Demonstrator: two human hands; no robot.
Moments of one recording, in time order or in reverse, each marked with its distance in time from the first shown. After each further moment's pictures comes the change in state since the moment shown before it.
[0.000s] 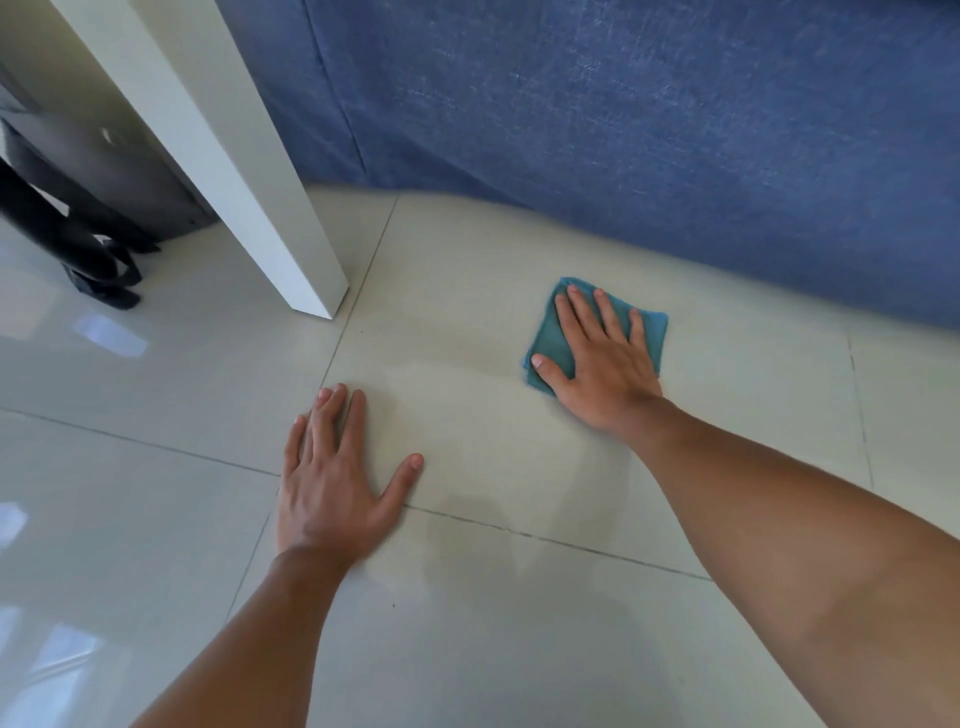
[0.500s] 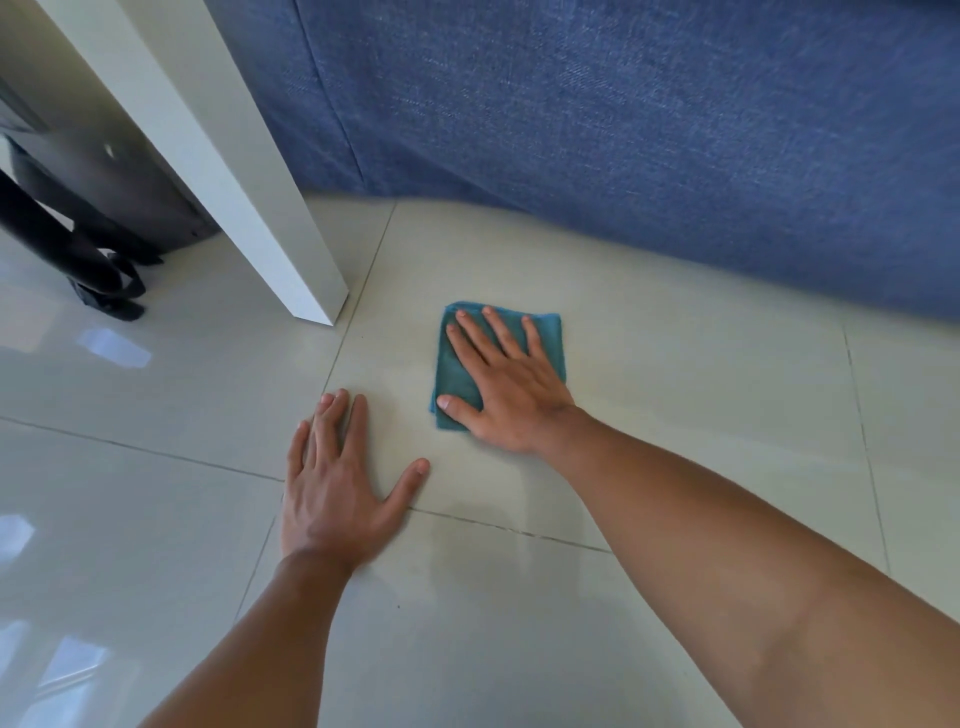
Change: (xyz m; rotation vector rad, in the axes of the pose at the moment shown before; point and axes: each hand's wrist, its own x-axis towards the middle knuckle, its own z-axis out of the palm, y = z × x) left_hand 0.000 -0.002 -0.003 0.017 -0.010 0.011; right_hand -0.001 -0.087 0.011 0.056 -0.062 -0.311
